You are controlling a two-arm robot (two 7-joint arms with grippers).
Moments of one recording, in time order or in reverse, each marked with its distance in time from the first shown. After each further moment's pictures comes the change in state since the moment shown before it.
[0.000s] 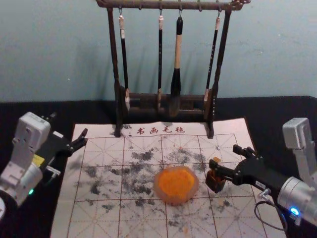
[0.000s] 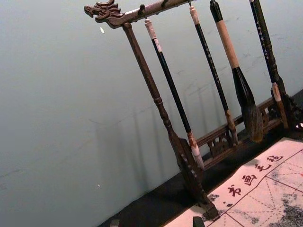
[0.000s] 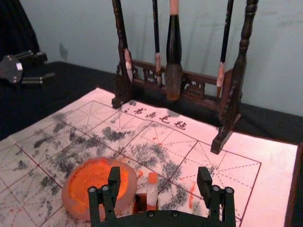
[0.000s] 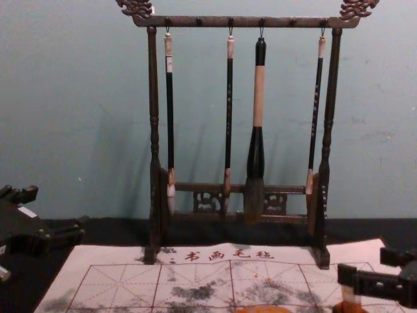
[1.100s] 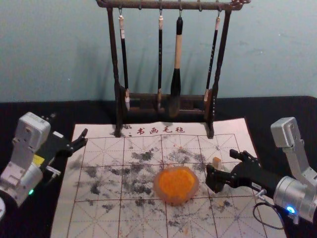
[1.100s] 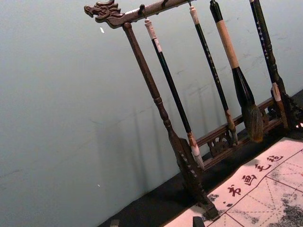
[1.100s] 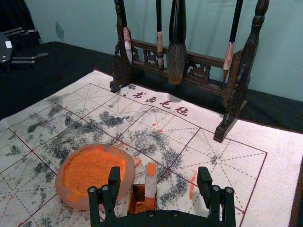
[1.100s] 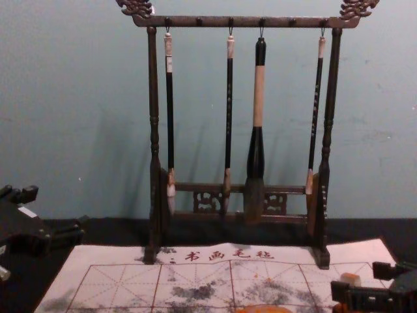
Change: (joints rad) left arm 0.000 0.000 0.000 0.000 0.000 0.000 0.000; right arm 0.032 -0.032 0.005 0.030 -0.068 0.089 0.028
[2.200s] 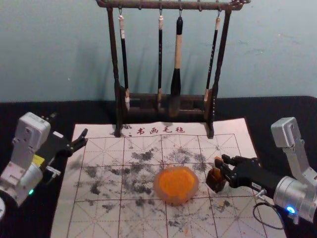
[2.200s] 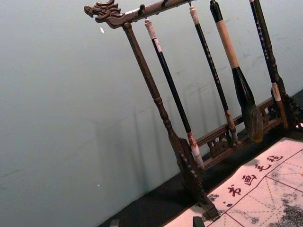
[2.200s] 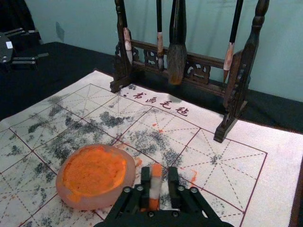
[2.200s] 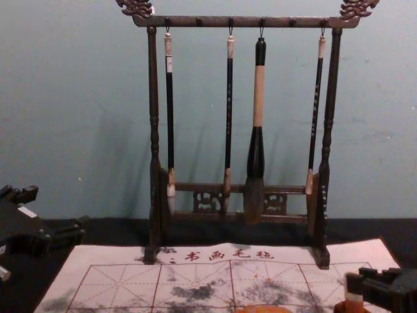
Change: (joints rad) left arm 0.000 0.000 0.000 0.000 0.000 0.000 0.000; right arm -0.001 0.002 -0.001 -0.001 0.003 -0.003 -0.001
